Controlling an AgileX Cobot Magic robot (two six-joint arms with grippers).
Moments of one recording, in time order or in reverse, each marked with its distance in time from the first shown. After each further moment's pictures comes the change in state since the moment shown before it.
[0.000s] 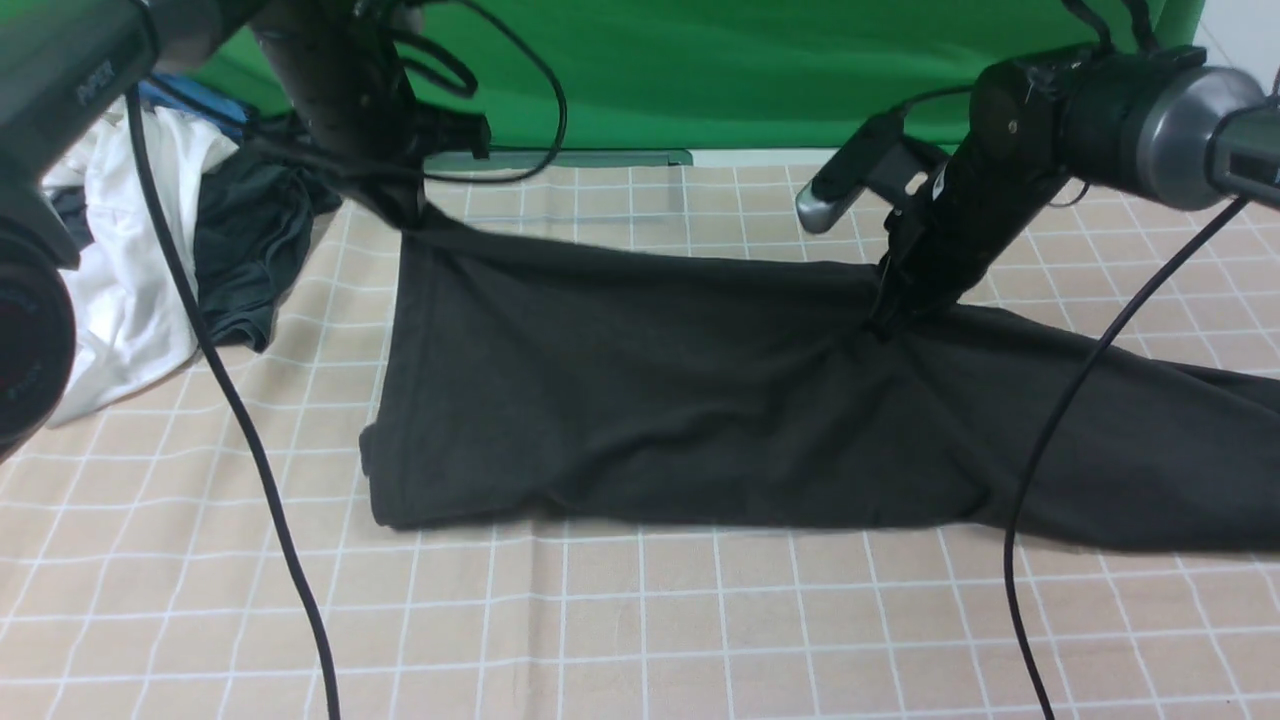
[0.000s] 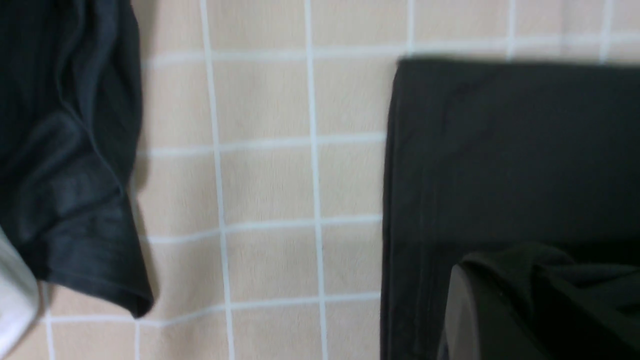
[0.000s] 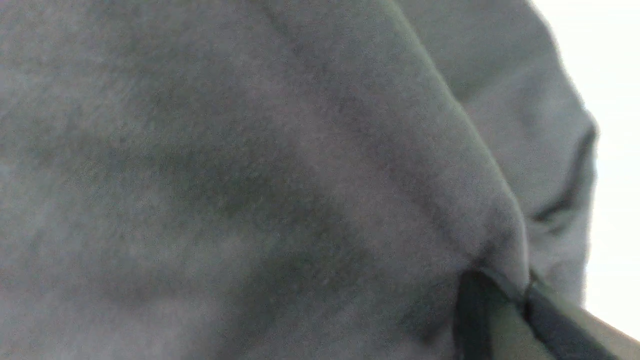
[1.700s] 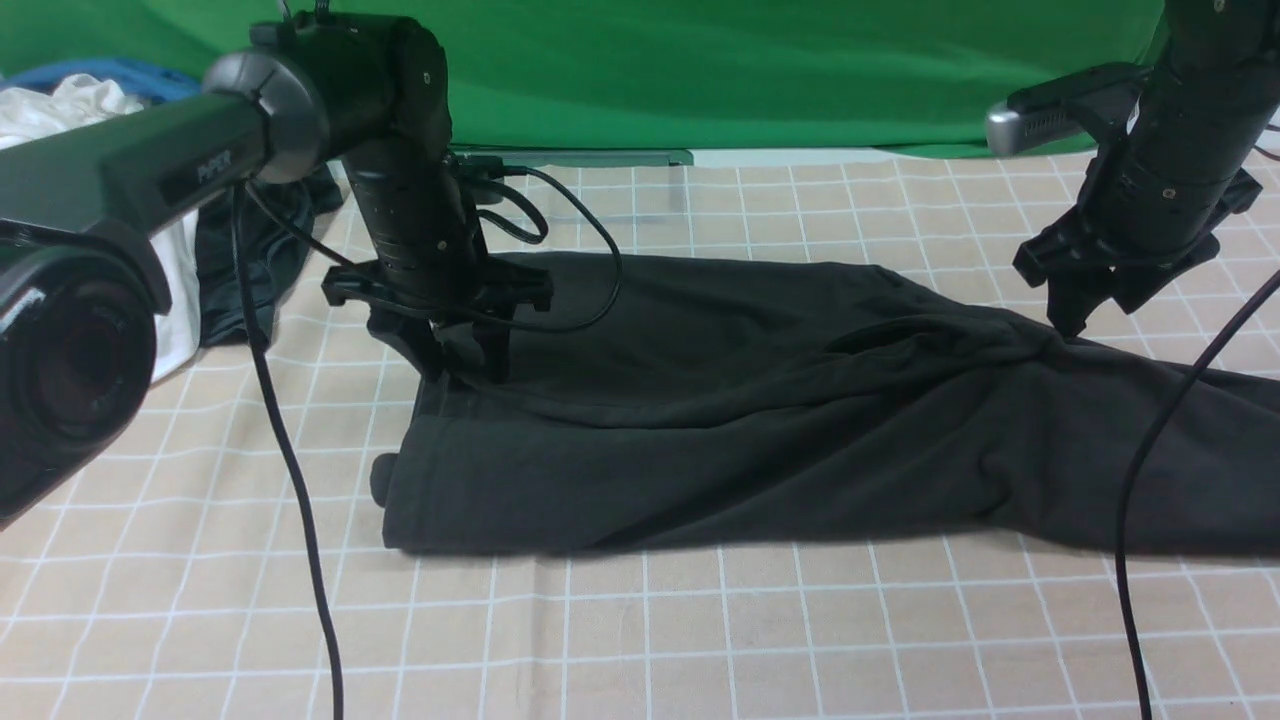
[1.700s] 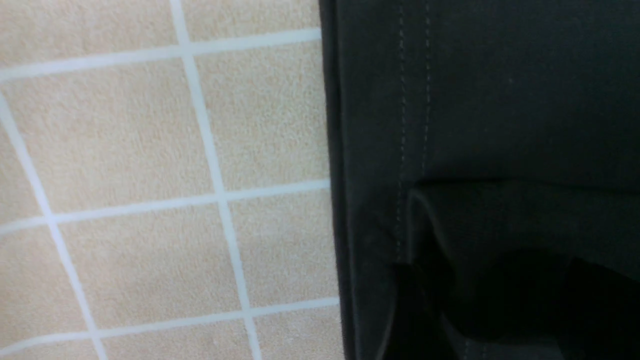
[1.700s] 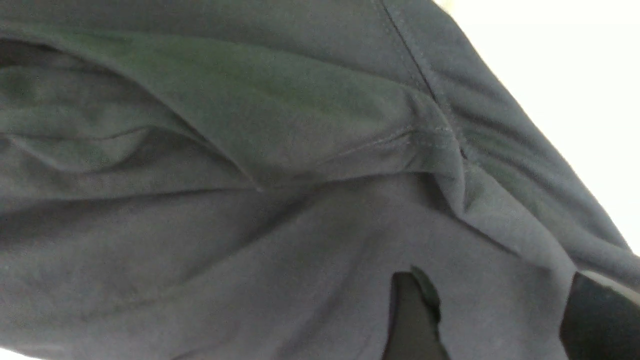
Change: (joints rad) right arm -0.151 -0.154 0.022 -0.057 0.397 0.402; left arm -0.070 0.065 0.233 -0.056 -0.006 0.019
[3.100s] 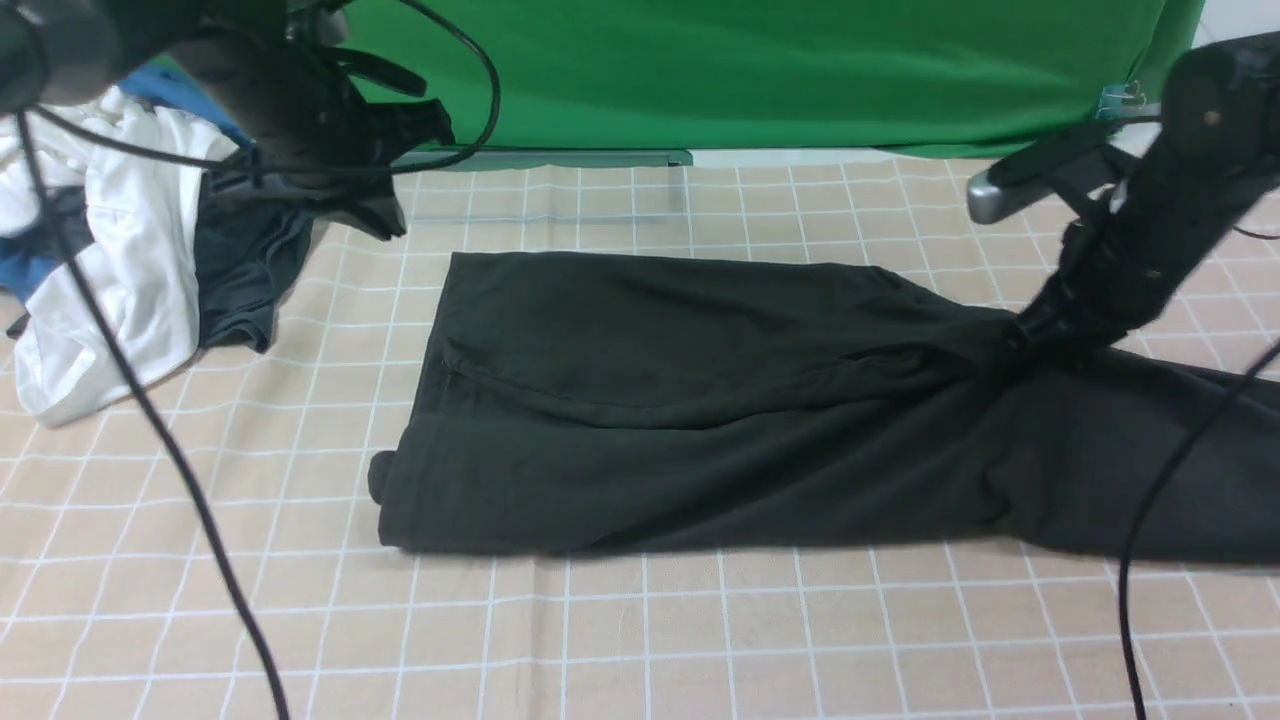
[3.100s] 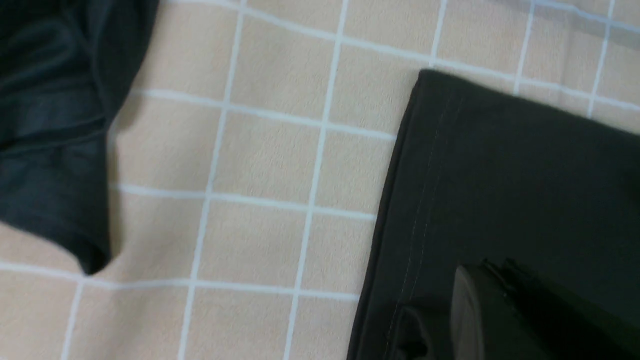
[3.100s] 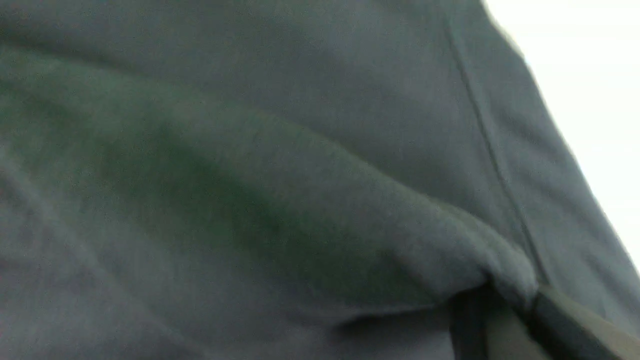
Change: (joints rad) right arm 0.000 0.005 0.192 0.010 -0.312 -0.132; left arm 0.139 -0.147 0.002 -0.085 -0.187 -0.145
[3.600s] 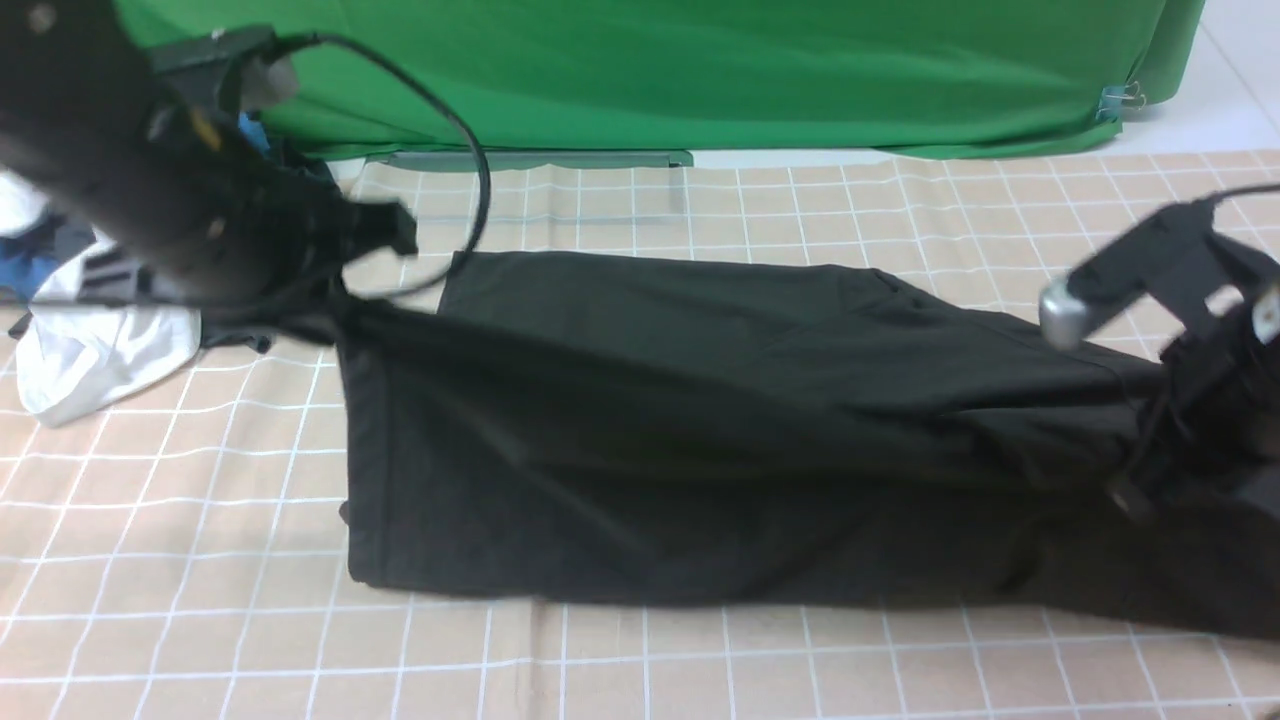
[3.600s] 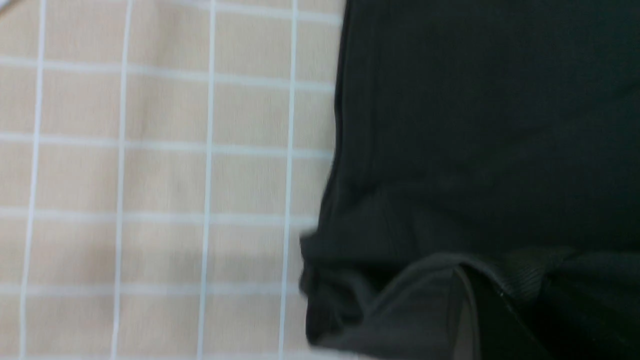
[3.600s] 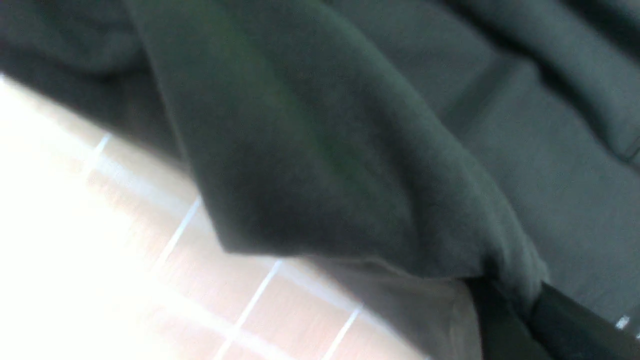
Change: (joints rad) right arm 0.094 -0.493 0.436 -0.003 0.067 -0.010; left arm -0.100 -0.545 0.538 0.066 -0.033 -0.026
